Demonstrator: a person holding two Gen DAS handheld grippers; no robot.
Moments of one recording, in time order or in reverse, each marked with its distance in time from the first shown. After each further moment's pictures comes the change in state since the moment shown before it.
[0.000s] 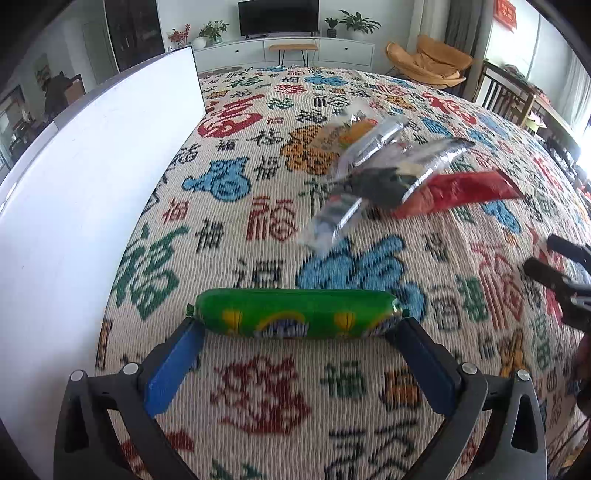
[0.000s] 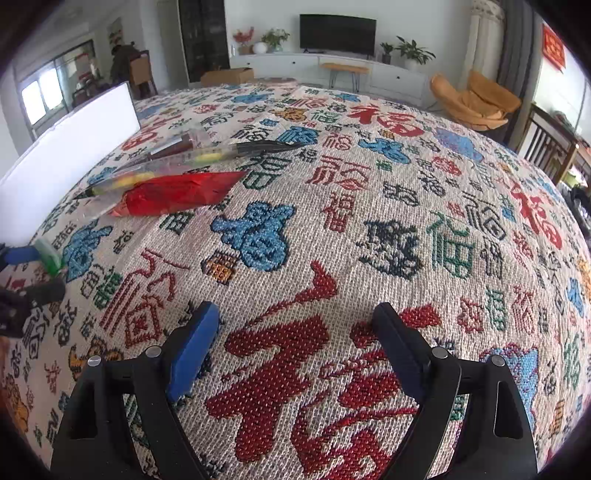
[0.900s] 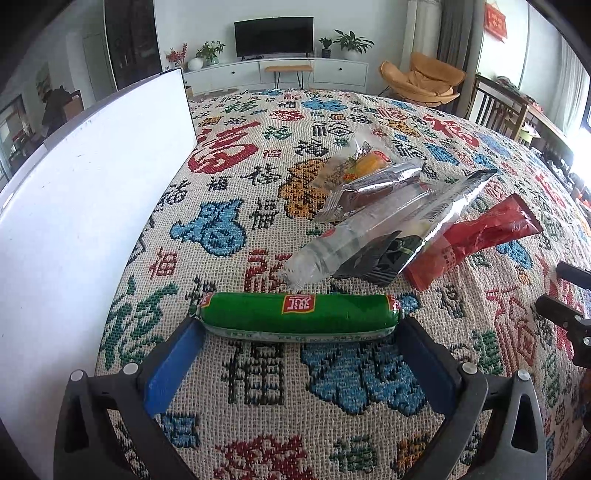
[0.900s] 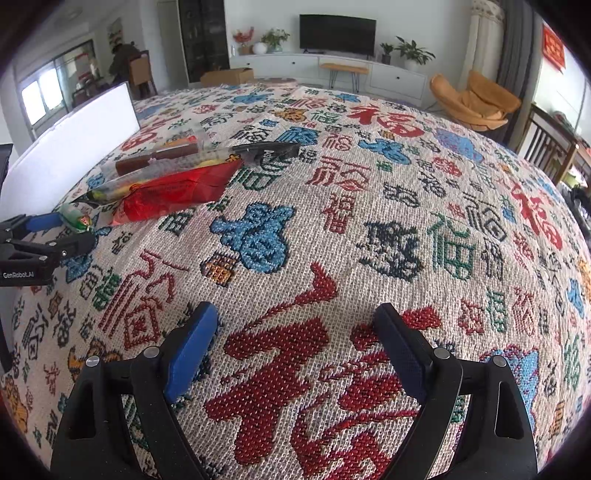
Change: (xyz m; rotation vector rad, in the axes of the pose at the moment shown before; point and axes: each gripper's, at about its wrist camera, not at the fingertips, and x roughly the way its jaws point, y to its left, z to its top) left arm 0.015 0.003 0.018 0.024 -0.083 -0.016; right arm 0.000 0.002 0.000 -0.002 -0.001 -0.003
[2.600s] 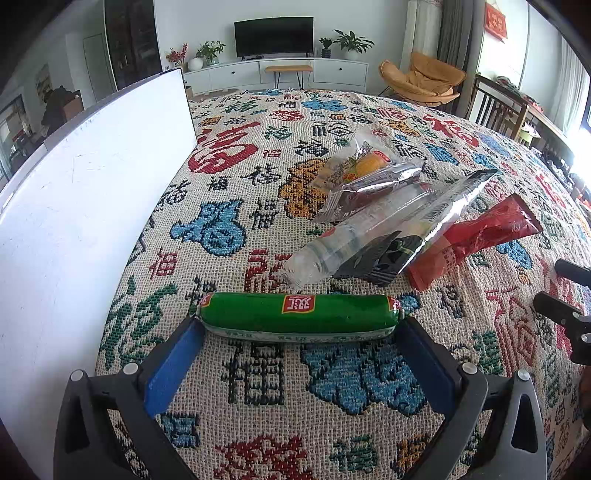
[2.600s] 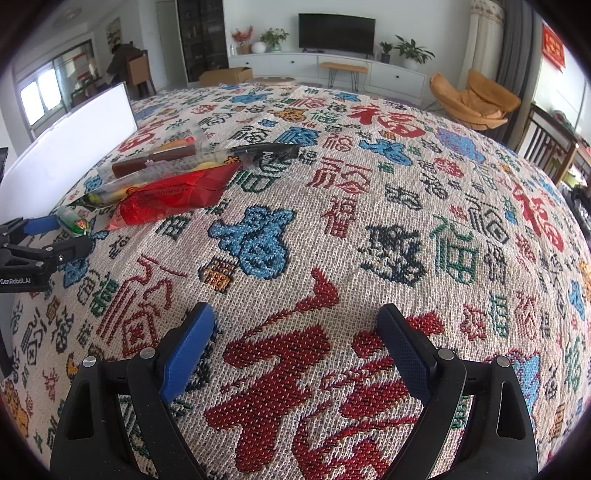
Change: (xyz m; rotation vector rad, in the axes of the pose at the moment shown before) left arm 0.000 0.000 0.000 0.000 0.000 -0.001; right arm 0.003 0.001 0.003 0.001 0.004 -0.006
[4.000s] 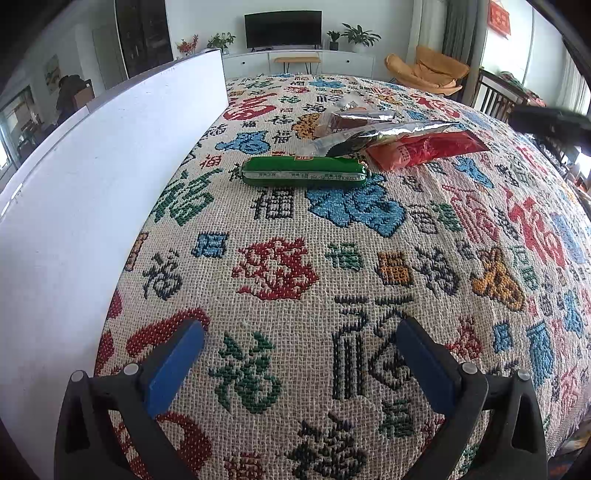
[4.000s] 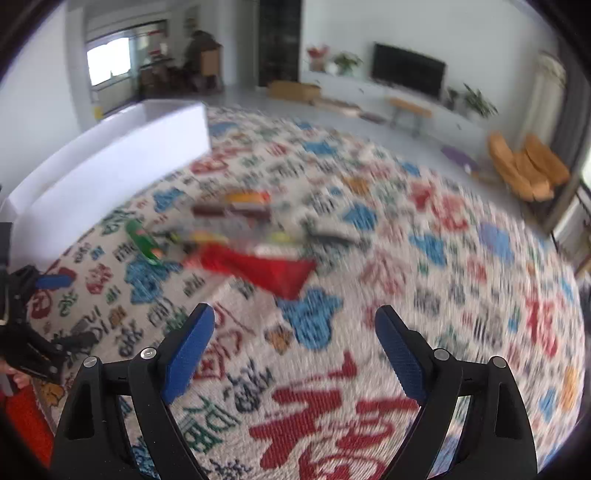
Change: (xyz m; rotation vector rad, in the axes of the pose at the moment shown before) left arm -0.067 -0.004 -0.090 -0.022 0.034 0.027; right arm -0.058 0.037 0.064 -0.310 -0.101 0.170
